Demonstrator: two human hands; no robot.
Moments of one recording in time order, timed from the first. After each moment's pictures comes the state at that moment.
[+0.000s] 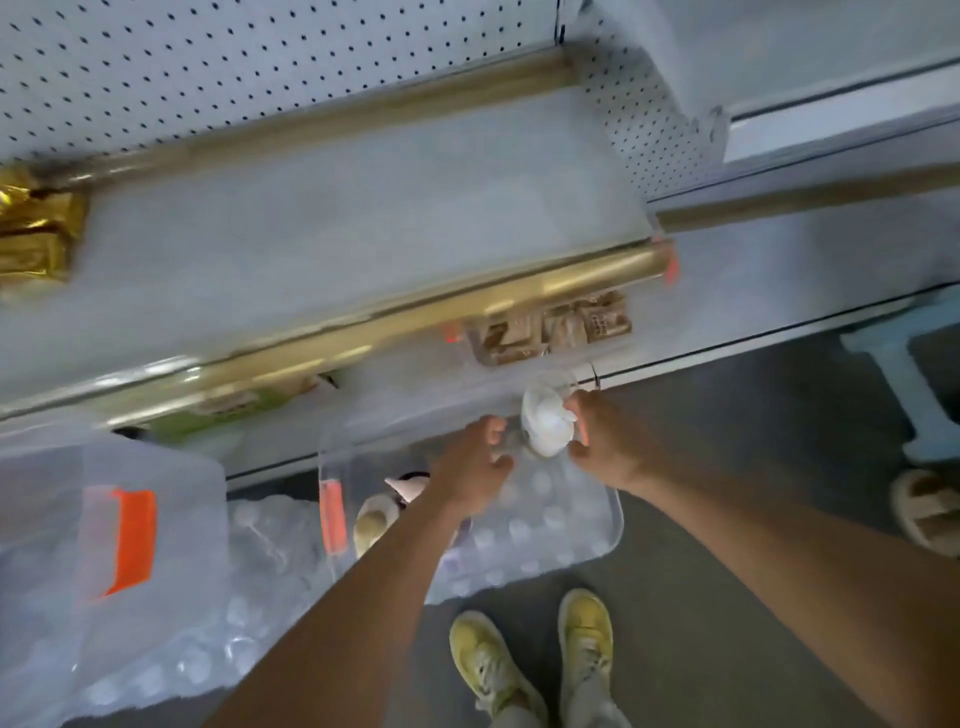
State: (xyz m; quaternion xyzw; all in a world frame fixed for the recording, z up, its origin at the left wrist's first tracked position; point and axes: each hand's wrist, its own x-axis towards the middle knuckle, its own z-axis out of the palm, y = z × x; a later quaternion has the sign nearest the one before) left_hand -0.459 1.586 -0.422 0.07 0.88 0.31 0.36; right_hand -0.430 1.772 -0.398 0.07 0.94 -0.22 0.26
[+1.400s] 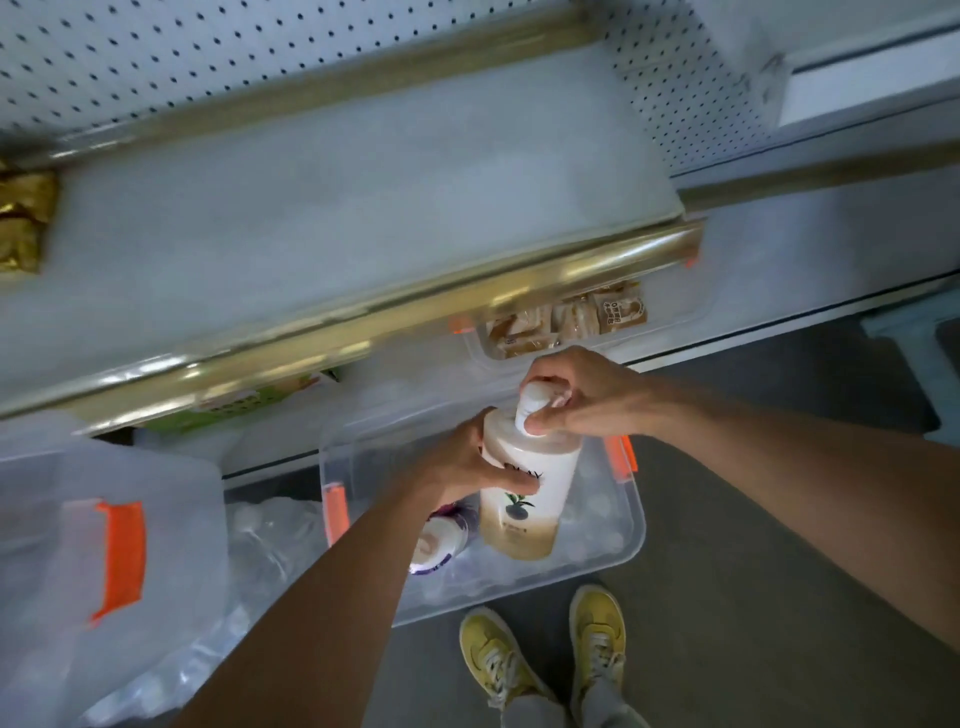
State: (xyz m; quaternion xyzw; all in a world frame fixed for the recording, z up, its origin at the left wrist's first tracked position) left_hand -0.489 1.560 -0.434 0.04 0.73 0.48 0.48; right_hand -0.489 1.762 -0.376 -0.02 0.85 -0.44 0.29
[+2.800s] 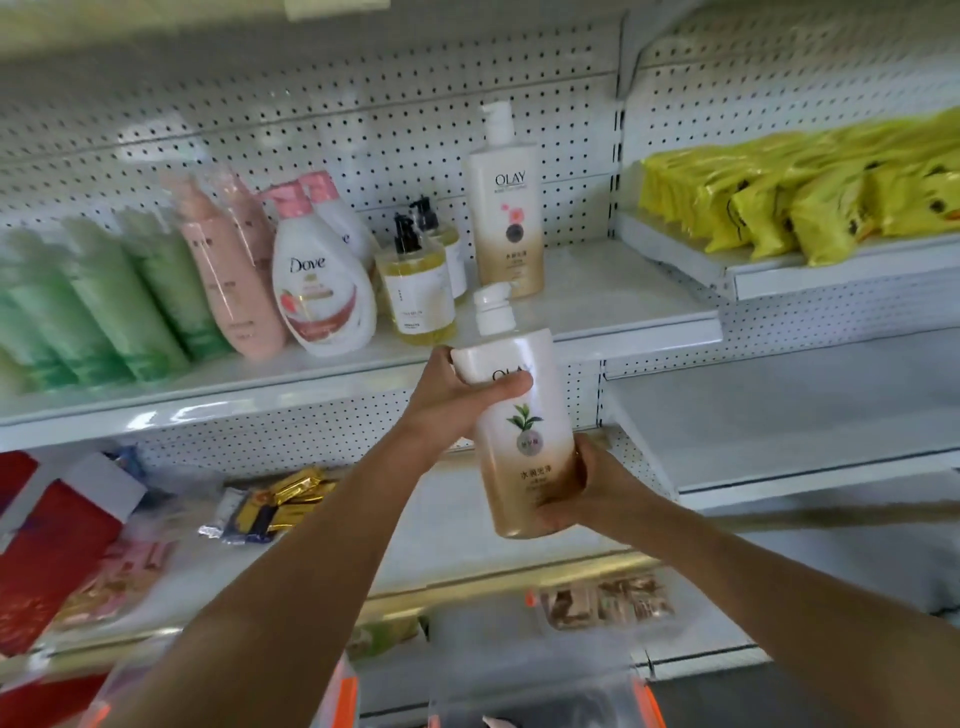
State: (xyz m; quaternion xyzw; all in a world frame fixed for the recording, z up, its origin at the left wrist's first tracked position) left_hand -0.511 1.514 0.100 0.10 0.77 0.63 0.04; right_hand -0.447 1.697 0.010 -0.01 0.79 -0.61 0.08
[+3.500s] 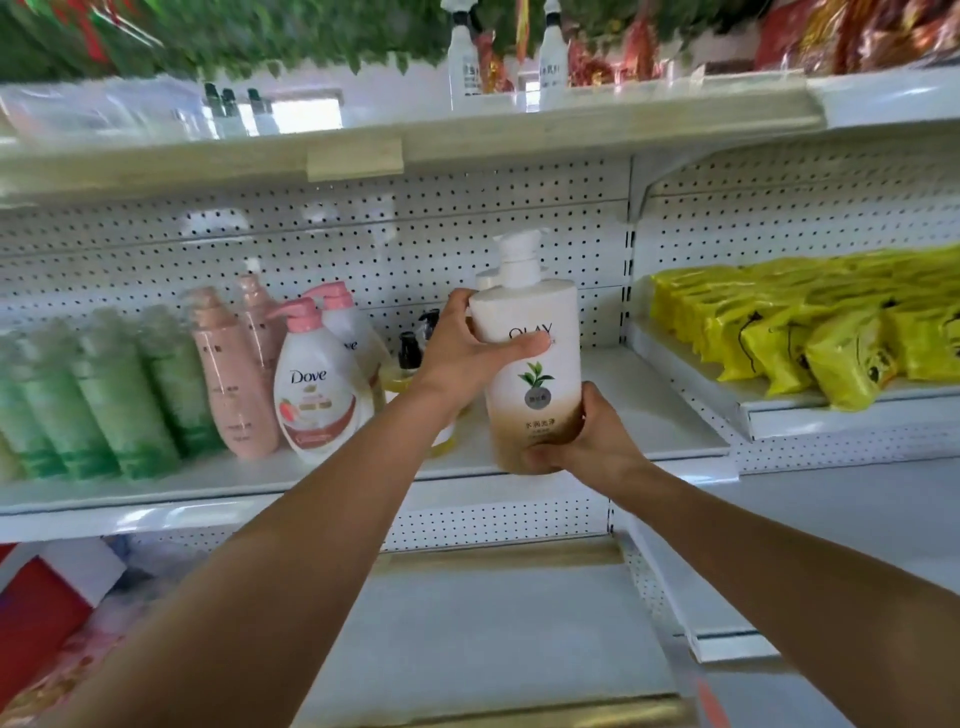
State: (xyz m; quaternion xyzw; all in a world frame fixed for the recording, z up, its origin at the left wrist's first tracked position) left_hand -0.599 1.562 0.221 0.17 0.76 0.62 -0.11; right_hand -0.571 1.725 0.126 -0.04 0.79 -0.60 -0.12
